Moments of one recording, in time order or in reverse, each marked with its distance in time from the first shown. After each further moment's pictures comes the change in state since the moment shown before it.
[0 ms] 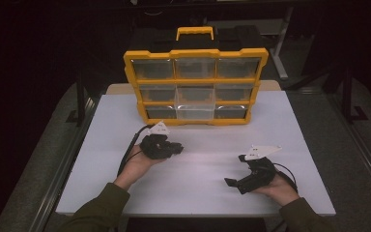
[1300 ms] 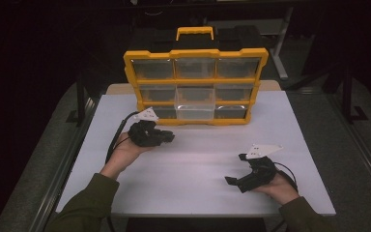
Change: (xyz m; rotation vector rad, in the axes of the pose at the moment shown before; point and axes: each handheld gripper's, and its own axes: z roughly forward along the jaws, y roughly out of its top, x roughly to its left) left arm 0.019 0.025 -0.037 -0.024 -0.006 0.020; right arm -0.004 0.000 0.000 -0.025 0.003 0.005
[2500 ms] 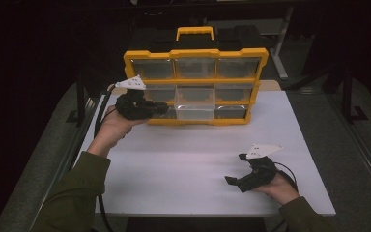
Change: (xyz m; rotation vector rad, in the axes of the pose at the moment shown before) left arm 0.016 0.068 -0.056 -0.121 0.004 0.031; right arm 0.000 0.000 -0.001 -0.007 0.000 0.004
